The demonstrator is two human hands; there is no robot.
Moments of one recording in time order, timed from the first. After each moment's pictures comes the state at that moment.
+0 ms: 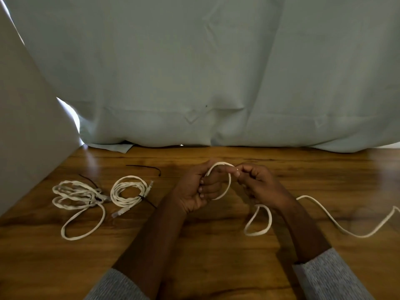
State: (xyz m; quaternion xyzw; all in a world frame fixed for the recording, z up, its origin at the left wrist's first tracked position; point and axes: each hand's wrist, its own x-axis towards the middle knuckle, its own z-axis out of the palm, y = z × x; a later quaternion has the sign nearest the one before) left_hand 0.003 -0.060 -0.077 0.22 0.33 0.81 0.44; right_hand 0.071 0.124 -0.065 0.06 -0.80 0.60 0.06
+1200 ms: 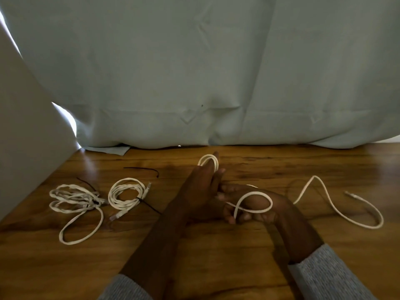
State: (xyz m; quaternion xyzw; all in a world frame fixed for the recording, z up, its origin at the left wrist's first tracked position) left_hand 0.006 -0.050 -0.092 0.34 0.83 0.43 -0.12; right_hand 0.071 0.112 -0.077 0.06 -0.68 0.68 -0.27
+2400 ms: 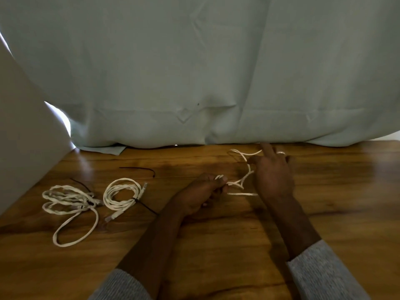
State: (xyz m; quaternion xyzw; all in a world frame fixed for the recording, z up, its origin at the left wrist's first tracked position) left_hand 0.003 -0.043 -0.099 0.25 0.70 0.62 0.26; right_hand 0.065 0.140 -0.062 -0.13 -0.95 -0.01 0.29
